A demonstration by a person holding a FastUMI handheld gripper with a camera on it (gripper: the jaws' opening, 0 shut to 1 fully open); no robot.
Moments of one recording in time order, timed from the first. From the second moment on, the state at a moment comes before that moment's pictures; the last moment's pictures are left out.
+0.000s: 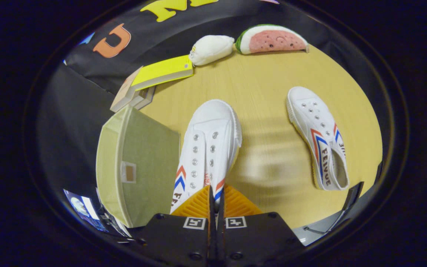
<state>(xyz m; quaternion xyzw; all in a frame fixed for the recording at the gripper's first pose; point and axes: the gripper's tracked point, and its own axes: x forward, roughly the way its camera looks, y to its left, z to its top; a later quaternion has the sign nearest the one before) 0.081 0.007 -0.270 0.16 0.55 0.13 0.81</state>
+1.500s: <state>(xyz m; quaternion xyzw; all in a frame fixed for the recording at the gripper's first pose) 0.065 0.259 -0.253 0.13 0.54 0.17 0.81</state>
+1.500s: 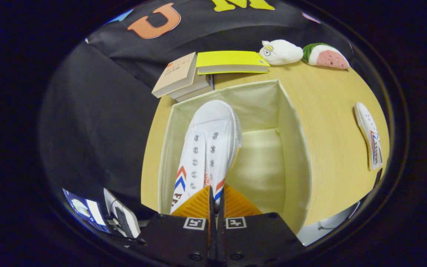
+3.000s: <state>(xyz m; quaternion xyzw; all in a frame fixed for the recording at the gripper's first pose) 0.058 0.171 -0.141 0.05 0.39 0.15 0.91</state>
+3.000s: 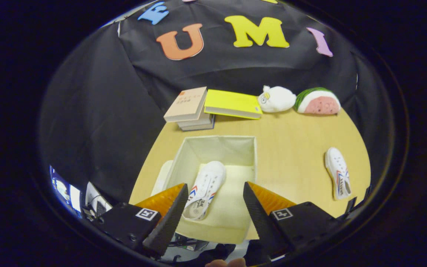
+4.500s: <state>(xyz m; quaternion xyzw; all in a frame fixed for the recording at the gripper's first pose) 0.147 -0.222 -0.330 0.00 0.51 0.02 0.86</state>
